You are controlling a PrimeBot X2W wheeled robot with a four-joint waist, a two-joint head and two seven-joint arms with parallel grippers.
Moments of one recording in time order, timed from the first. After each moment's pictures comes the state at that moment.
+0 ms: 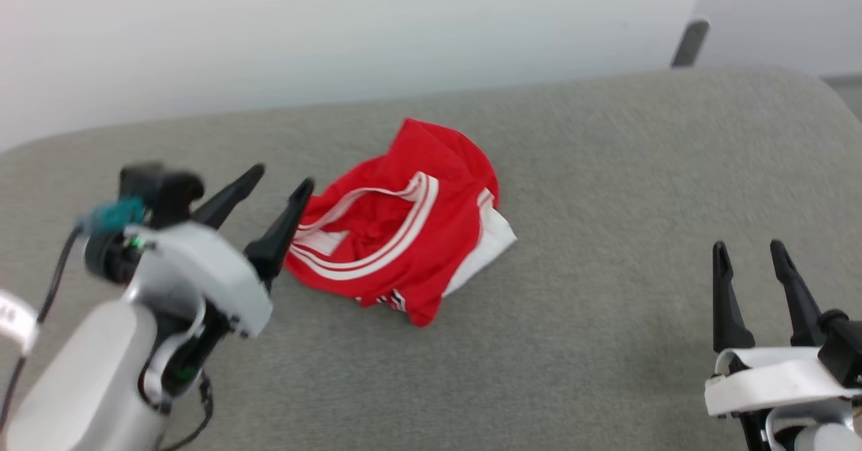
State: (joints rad) left arm -0.51 0.56 -0.42 0.10 -0.77 -0.05 0.19; right arm -0.12 -0.05 -0.08 0.09 0.14 0.13 -0.23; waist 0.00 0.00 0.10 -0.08
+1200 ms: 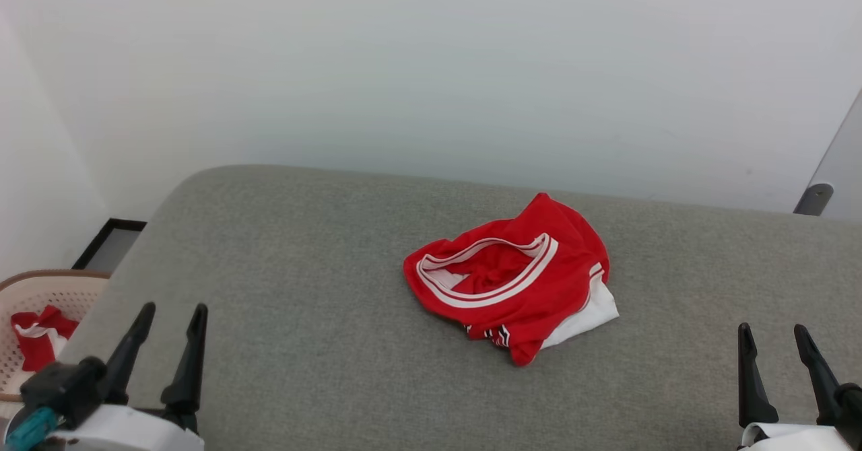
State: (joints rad) left arm -0.02 0.52 -0.17 0.14 -0.63 -0.04 -0.26; right arm 0.04 -0.08 -0.14 0.15 0.12 0.13 -0.26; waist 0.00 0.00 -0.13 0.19
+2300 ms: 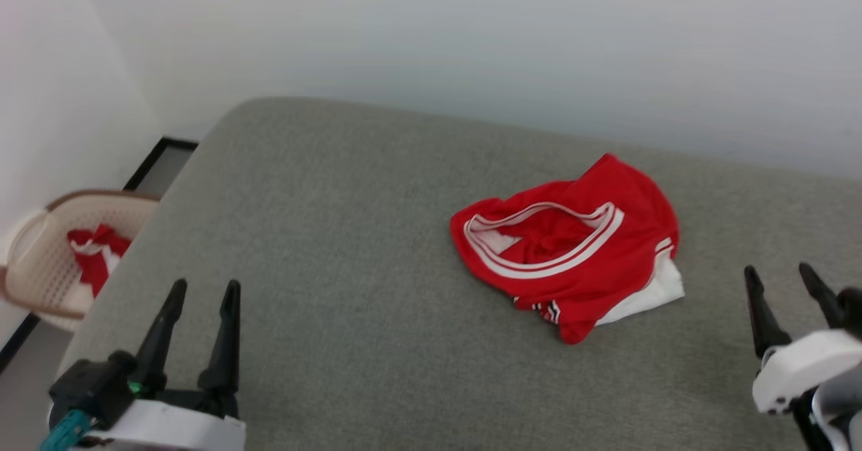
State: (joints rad) left arm -0.02 0.32 -0.05 0.05 -0.48 -0.11 -0.26; right arm -0.16 -0.20 -0.10 0.21 0.17 0.13 0.01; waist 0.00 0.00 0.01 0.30
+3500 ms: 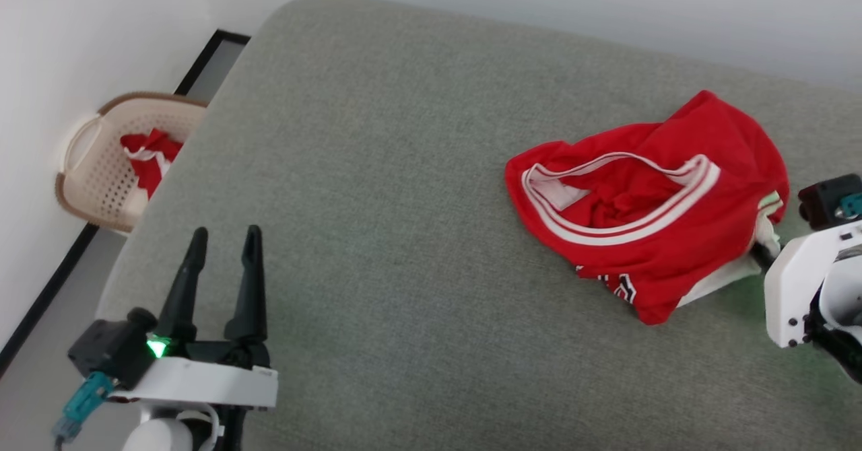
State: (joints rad) left arm -0.14 0.16 -0.02 0.06 -0.43 -0.13 -0.26; right arm -0.46 -0.48 0.24 0.35 0.42 0.13 0.52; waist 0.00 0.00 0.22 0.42
